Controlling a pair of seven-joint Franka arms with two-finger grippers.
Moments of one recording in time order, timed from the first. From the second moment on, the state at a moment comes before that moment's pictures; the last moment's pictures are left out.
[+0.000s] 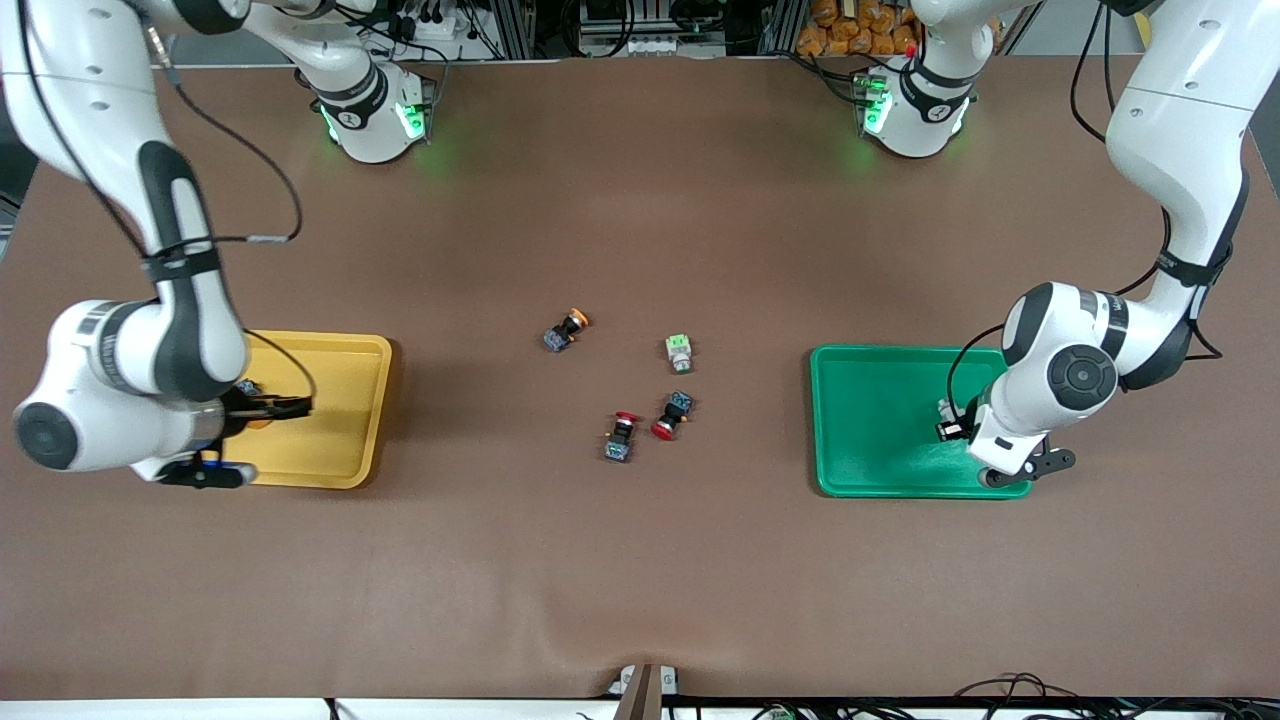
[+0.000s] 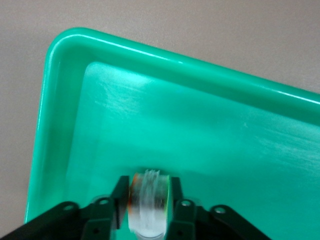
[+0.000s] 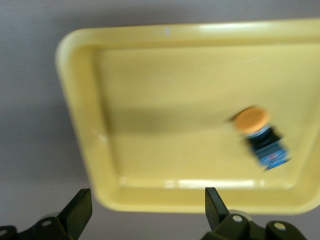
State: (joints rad) left arm 0.31 0.62 -0.41 -1.85 0.44 2.33 -0.61; right arm 0.08 0.58 -0.12 -1.56 0.13 1.75 0.02
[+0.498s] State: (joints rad) left arm 0.31 0.57 -0.52 -1.83 0.44 2.26 -0.62; right arm 0.27 0.57 -0.11 -1.57 0.20 1.74 0.51
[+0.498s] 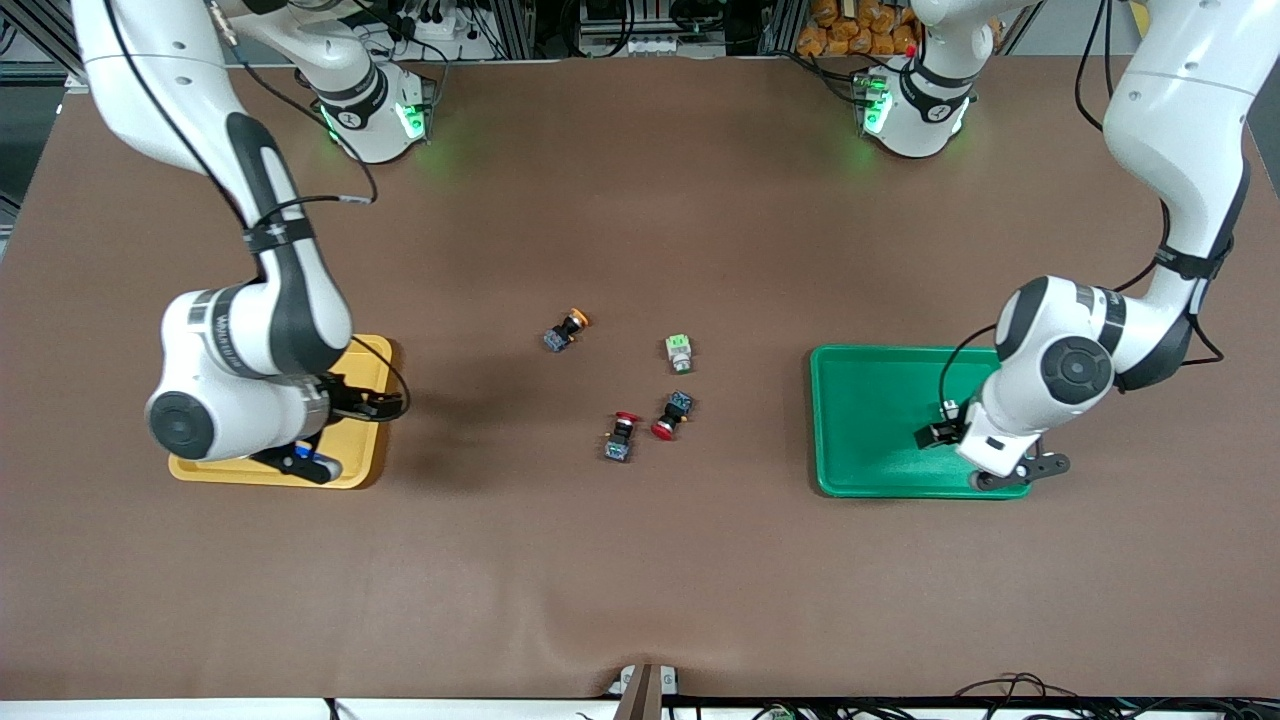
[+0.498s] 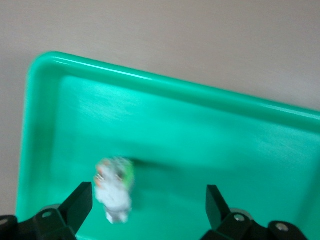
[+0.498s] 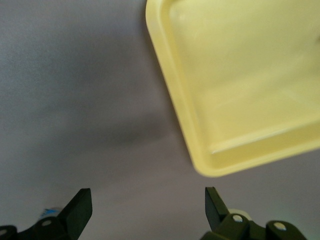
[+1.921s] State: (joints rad) left arm -0.15 0.67 -0.67 -1.81 0.44 2.31 -1.24; right arm 0.70 0.54 -0.08 -1.94 0.38 2.29 1.13
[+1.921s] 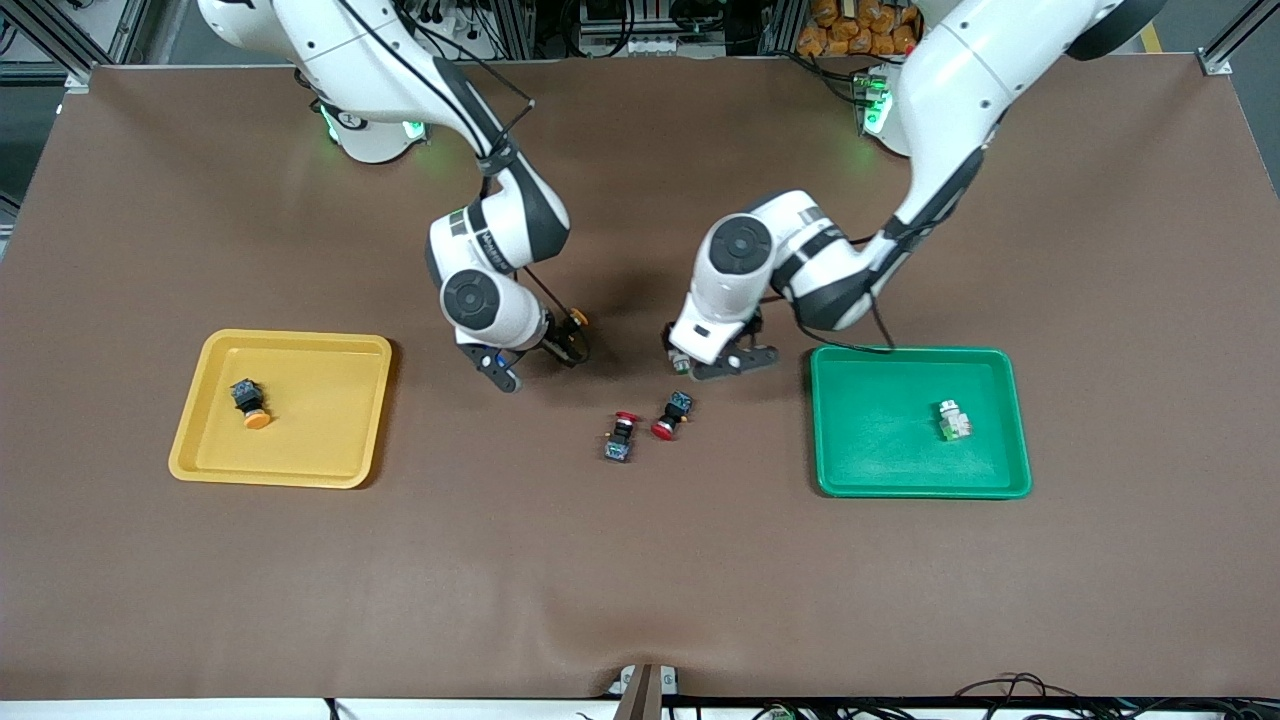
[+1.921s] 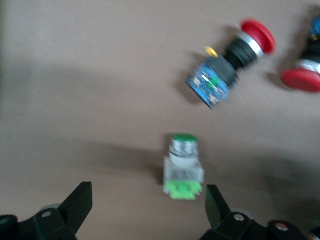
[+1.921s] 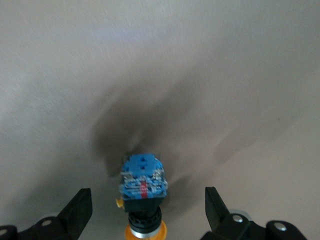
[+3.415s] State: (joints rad) left arm -0.28 0.78 -0.54 -1.77 0.44 2.44 -1.26; right arm 0.59 0.48 -0.19 -1.91 0.37 2.10 0.85
